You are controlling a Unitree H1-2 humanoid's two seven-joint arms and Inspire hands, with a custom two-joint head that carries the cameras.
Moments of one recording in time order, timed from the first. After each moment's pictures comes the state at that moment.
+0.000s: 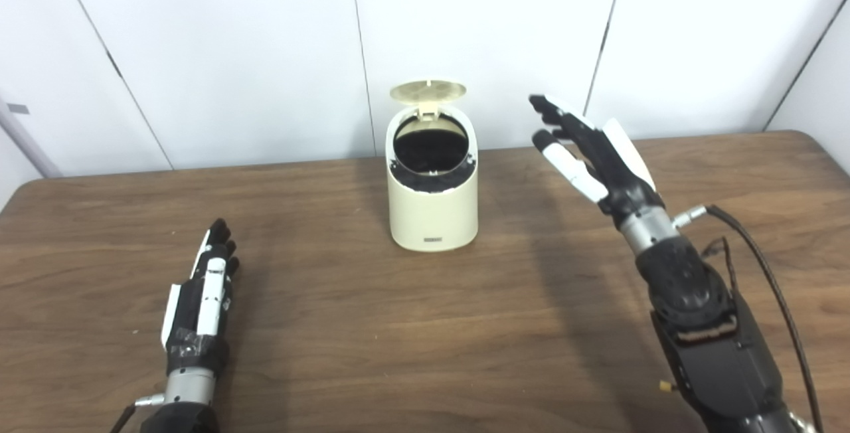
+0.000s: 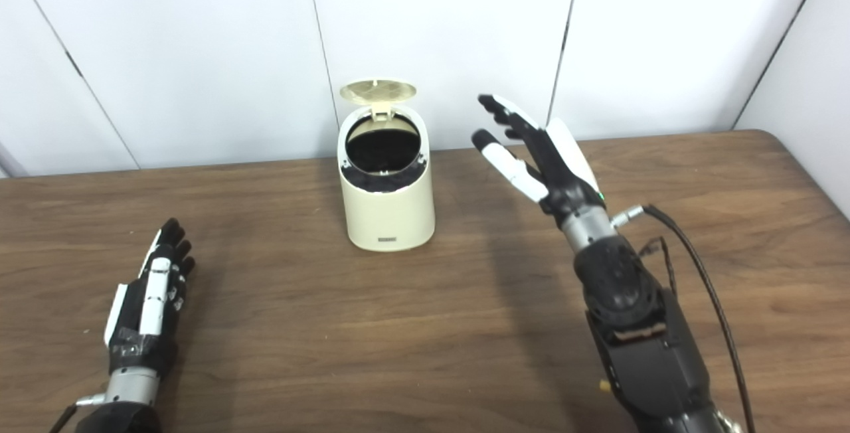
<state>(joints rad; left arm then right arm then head) -0.05 0.12 0.19 0.02 -0.16 -0.04 -0.05 -0.42 -0.25 0.09 -0.13 -0.37 0.20 0.09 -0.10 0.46</state>
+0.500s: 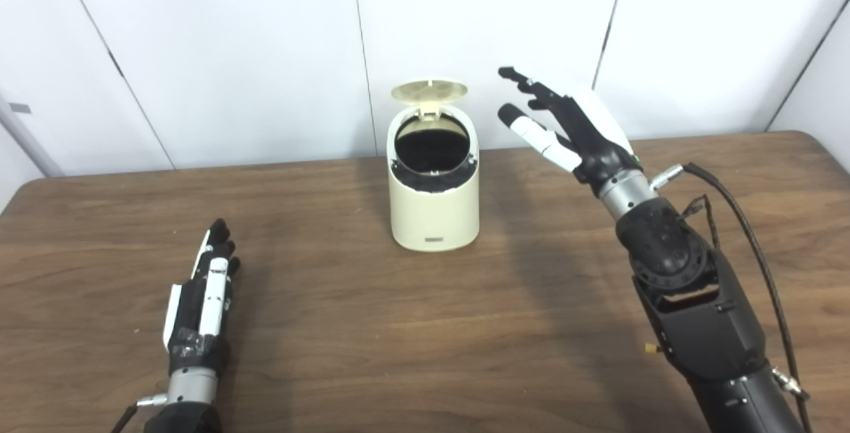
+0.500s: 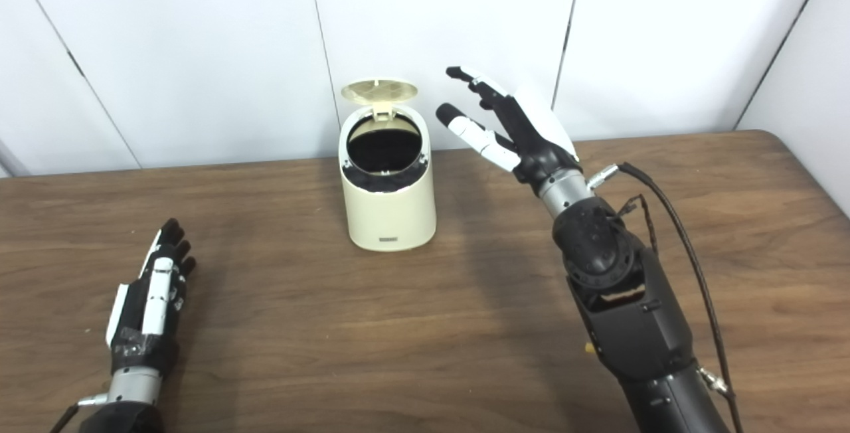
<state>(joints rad) -0.05 0.11 0.17 0.02 -0.14 -0.03 -0.04 -0.51 -0.26 0.14 -0.14 -0.44 0.25 0.15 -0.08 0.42</state>
